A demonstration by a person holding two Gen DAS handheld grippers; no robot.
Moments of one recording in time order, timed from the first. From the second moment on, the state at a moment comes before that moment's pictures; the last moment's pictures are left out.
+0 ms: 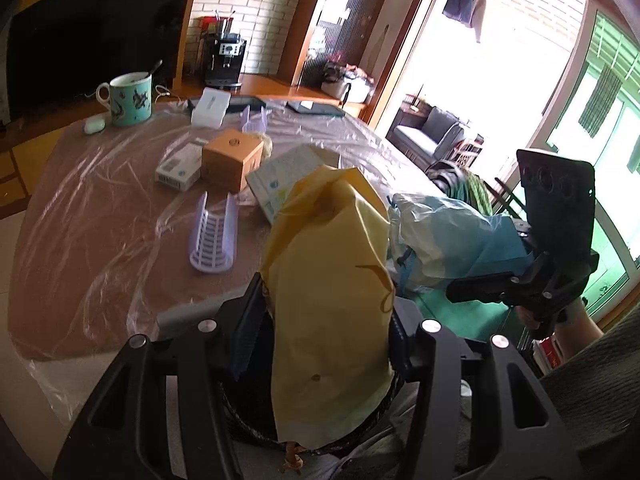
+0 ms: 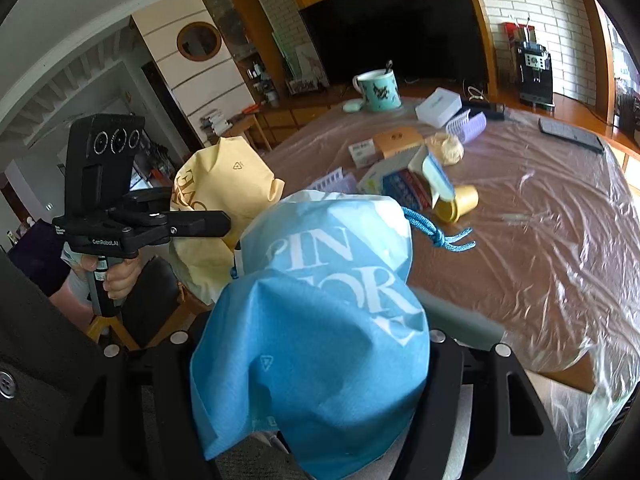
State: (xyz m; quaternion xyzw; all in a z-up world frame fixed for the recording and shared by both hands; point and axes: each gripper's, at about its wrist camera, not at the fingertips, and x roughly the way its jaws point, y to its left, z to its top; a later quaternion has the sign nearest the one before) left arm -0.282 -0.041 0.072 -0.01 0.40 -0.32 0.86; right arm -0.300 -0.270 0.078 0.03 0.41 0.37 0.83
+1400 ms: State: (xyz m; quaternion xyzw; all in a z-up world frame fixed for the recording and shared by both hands) left arm -0.272 -0.070 -0.028 0.07 0.50 -0.26 0.83; right arm -0.294 -0.226 -0.021 -0.01 0.54 0.28 0.79
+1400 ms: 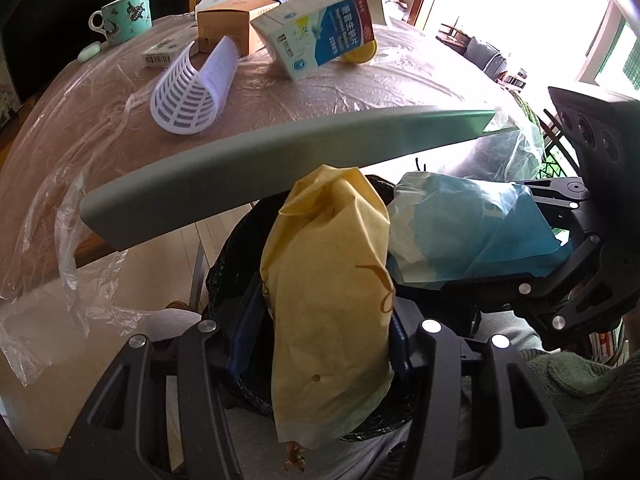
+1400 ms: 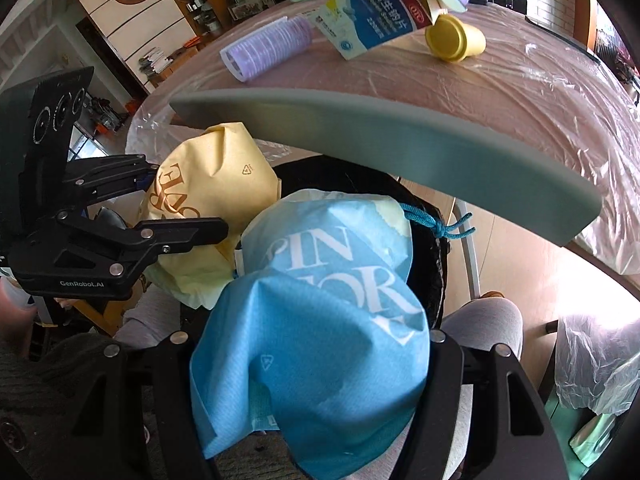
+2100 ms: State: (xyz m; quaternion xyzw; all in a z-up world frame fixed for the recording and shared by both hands) left arm -0.263 -0.076 -0.050 0.08 0.51 -0.25 0.82; right arm -0.286 -0.217 -0.032 -0.02 0.55 0.26 0.79
